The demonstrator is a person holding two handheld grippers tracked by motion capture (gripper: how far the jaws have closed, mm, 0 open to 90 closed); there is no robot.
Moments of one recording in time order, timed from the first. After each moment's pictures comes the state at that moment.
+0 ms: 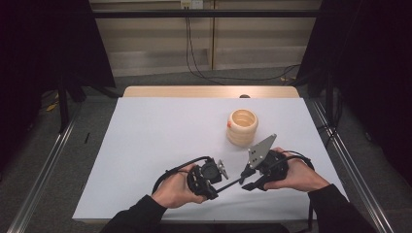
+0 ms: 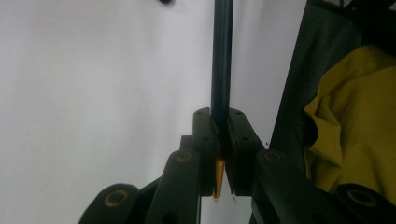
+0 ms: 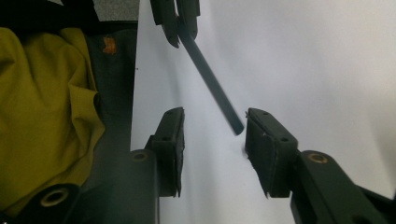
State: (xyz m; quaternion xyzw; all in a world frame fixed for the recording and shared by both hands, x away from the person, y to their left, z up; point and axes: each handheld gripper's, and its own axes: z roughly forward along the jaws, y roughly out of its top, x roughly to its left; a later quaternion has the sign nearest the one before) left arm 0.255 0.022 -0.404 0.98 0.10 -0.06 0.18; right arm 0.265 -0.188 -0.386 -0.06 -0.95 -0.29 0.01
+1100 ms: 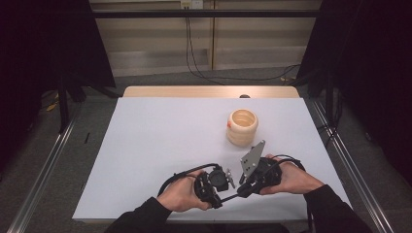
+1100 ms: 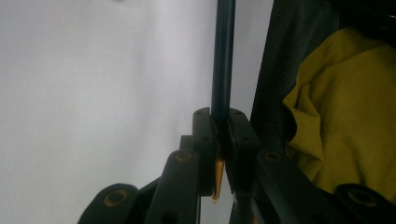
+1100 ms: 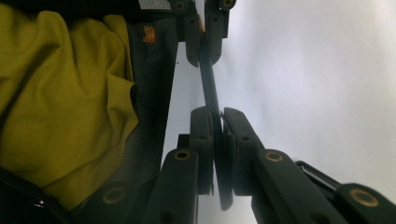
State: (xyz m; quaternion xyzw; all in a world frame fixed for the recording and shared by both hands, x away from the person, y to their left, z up) left arm 0.244 0.008 -0.415 0.98 0.08 -0.08 0.17; right arm 0.260 -0.173 -0.400 -0.02 -0.96 -0.28 0.08
